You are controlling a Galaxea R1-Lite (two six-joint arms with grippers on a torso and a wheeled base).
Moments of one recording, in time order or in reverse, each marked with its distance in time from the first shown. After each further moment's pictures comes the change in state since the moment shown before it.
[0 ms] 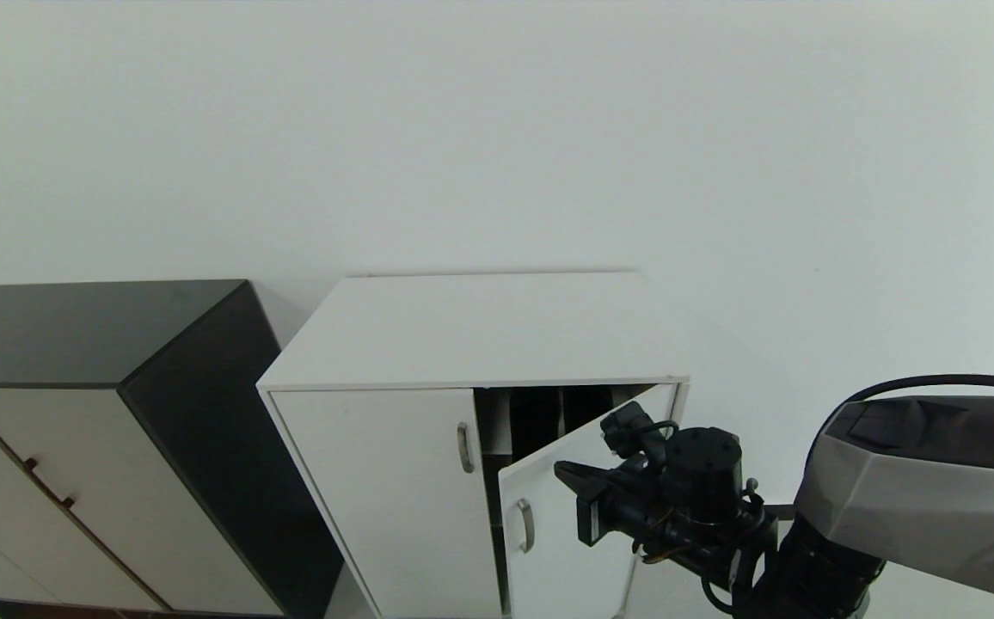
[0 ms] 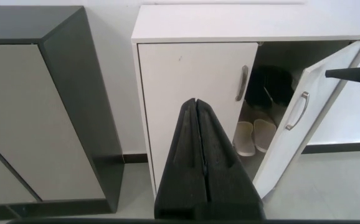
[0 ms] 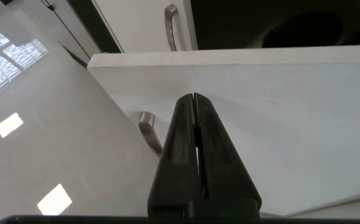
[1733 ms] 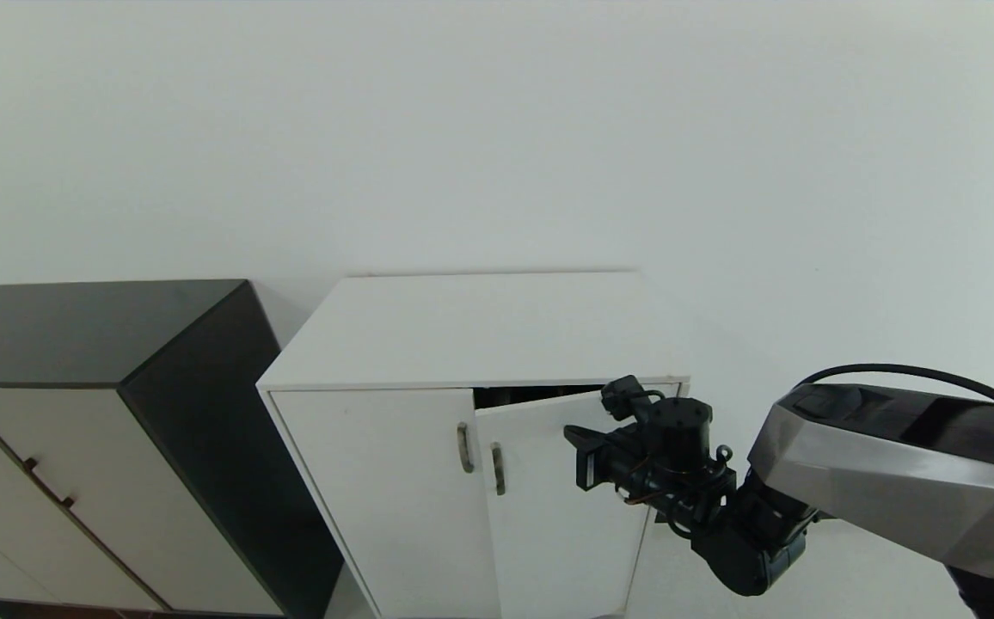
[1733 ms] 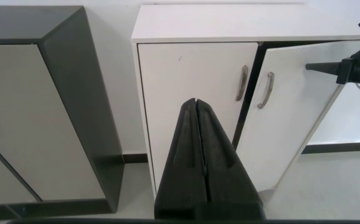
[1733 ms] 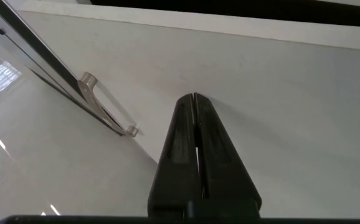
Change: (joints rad) left arm 0.001 0.000 0.000 0.000 0.000 0.000; right arm -0.117 0.163 -0.279 0.096 0.000 0.001
